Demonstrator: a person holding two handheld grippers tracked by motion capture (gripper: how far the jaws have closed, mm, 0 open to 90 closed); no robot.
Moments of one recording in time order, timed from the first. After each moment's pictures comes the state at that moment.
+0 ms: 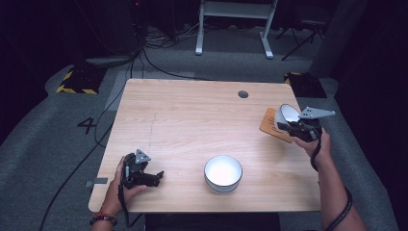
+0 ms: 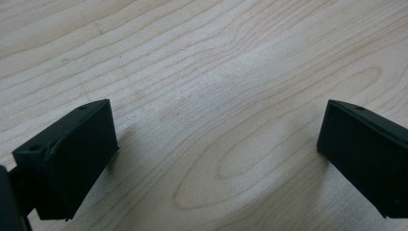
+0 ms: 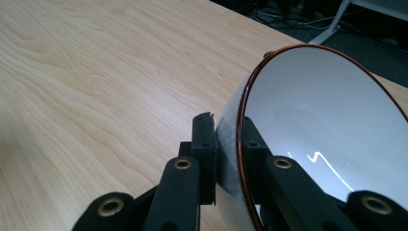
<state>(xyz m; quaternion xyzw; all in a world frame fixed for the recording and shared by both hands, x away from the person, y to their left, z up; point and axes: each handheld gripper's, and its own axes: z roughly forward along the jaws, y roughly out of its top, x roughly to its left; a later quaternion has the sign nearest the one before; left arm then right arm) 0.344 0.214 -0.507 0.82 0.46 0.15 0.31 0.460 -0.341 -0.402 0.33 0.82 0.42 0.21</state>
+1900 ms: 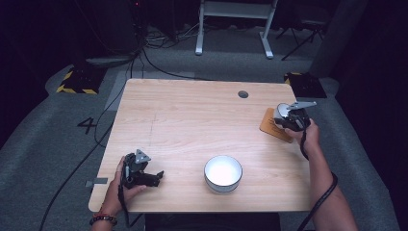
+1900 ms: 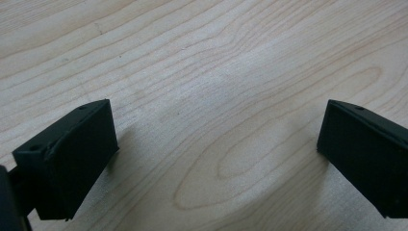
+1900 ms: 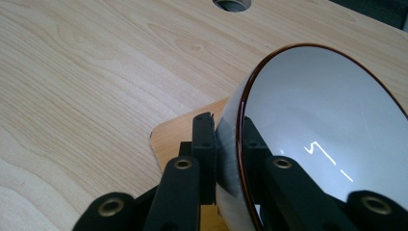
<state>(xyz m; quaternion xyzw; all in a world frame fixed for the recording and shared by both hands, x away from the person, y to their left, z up) 0.343 0.214 -0.507 0.82 0.46 0.15 0.31 0.529 -0.344 -0.447 0.40 0.83 0.33 0.21</state>
